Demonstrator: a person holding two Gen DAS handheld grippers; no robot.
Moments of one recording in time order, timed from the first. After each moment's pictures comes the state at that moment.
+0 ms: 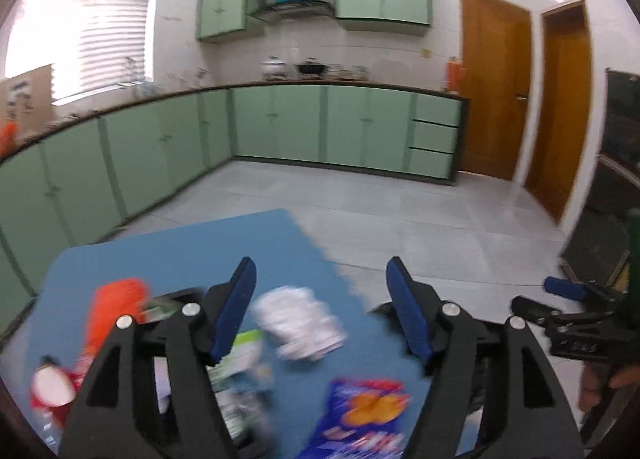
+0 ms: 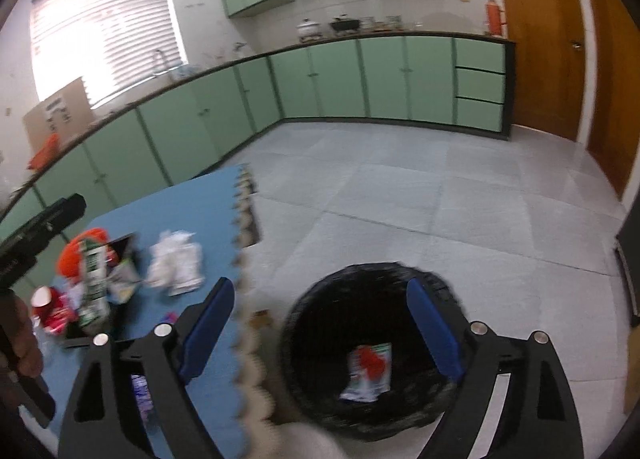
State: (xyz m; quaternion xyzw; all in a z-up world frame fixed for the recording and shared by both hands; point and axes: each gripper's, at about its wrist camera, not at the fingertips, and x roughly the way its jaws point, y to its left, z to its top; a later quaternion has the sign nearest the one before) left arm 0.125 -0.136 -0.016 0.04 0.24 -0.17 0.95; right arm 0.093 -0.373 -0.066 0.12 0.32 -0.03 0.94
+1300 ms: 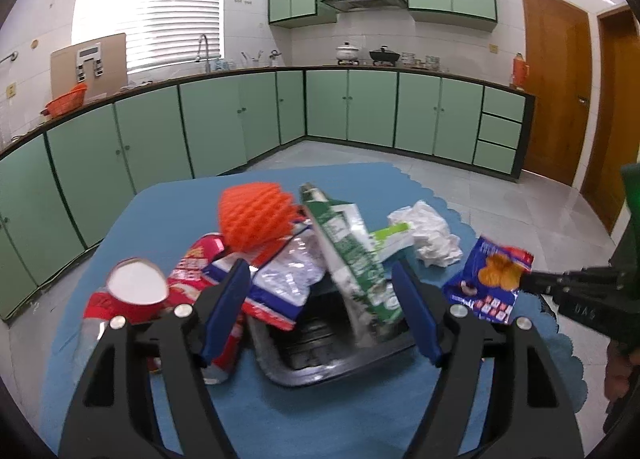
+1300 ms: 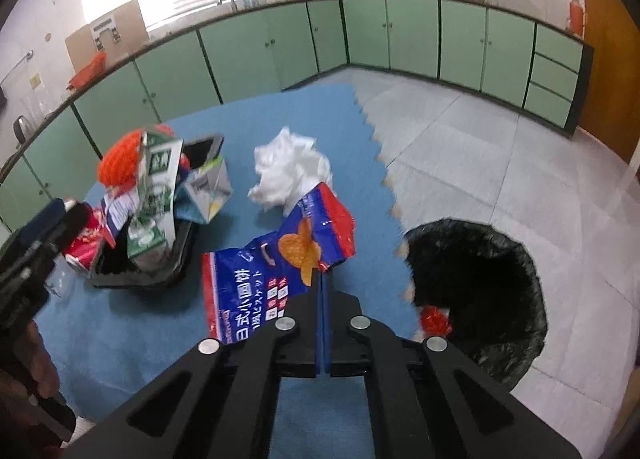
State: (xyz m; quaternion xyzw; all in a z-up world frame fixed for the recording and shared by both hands) left arm 0.084 -0.031 -0.059 0.03 0.26 -0.07 0.96; right arm 0.121 -0.248 -0.101 0.06 0.40 0.06 0.91
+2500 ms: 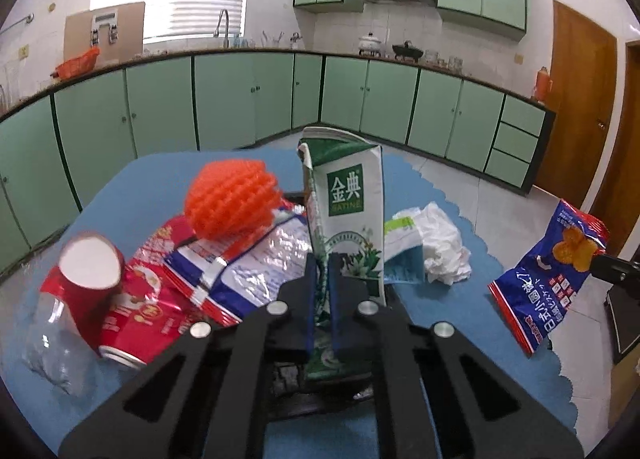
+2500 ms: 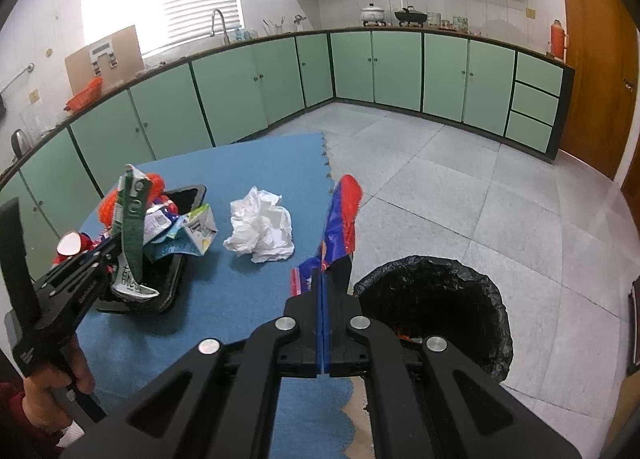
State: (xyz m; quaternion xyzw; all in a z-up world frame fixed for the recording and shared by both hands) left arm 0.119 -0.050 -0.083 -0.02 0.28 -0.04 0.96; right arm 0.104 -0.282 -0.061 0.05 0.35 0.04 0.94
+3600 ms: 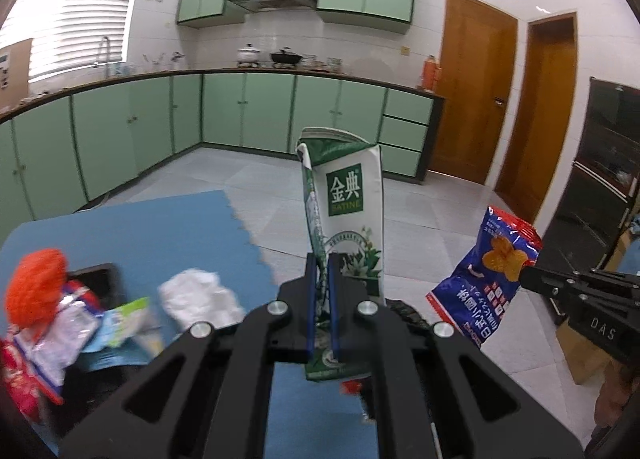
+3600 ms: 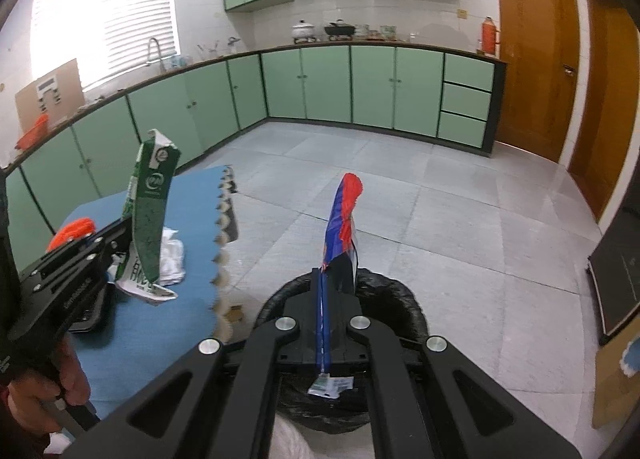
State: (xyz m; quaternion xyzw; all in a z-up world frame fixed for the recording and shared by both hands) left arm 0.136 -0.223 -0.052 0.00 0.26 -0.25 0.93; right arm 0.077 -0.395 -0.038 0.07 0.33 -0.08 0.94
